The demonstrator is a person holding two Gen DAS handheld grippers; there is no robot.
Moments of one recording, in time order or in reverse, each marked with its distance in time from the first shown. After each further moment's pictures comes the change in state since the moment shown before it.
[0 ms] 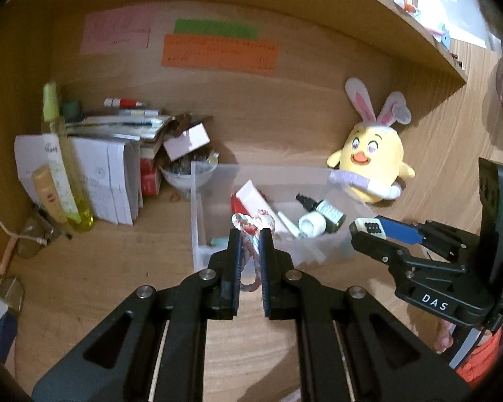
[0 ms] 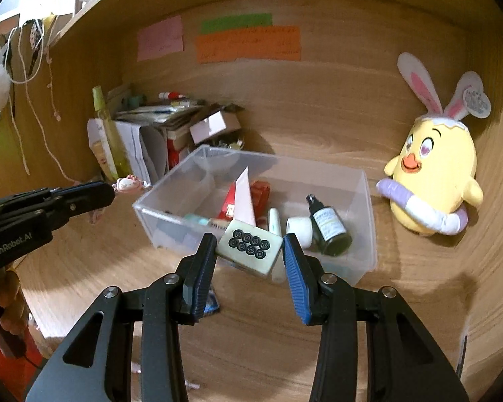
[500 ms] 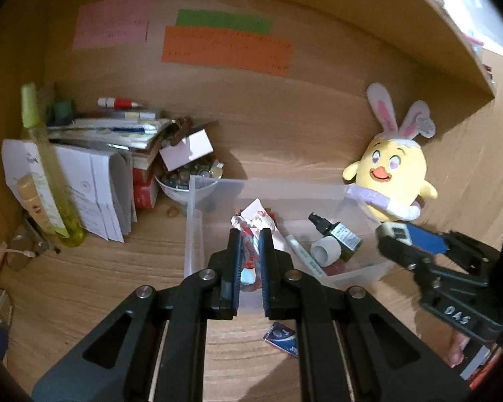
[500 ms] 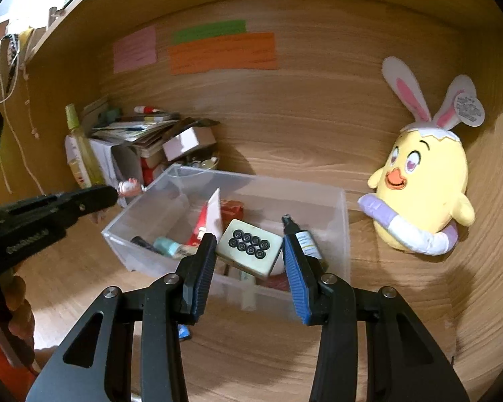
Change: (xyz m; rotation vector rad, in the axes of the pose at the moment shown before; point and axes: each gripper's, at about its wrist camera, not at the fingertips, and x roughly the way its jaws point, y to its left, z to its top) left arm 0.048 0.003 0.023 -0.047 0.020 0.035; right arm 0.013 -0.024 0.021 0.026 -0.018 -0.061
